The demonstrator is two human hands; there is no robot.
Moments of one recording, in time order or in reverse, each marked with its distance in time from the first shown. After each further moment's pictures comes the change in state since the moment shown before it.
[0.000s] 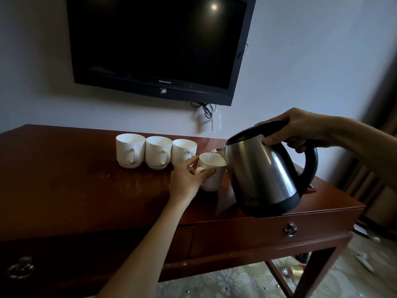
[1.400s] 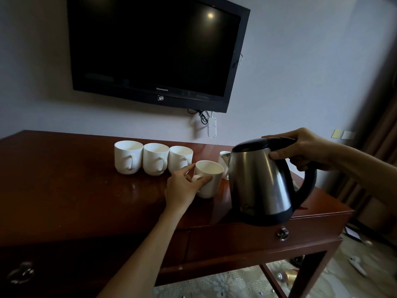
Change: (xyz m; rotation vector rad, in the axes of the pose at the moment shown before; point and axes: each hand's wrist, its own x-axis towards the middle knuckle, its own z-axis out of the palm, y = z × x) left_hand -0.010 0.016 -0.006 0.113 0.034 -0.010; right_hand -0.016 0.038 -0.003 0.199 0.091 -0.053
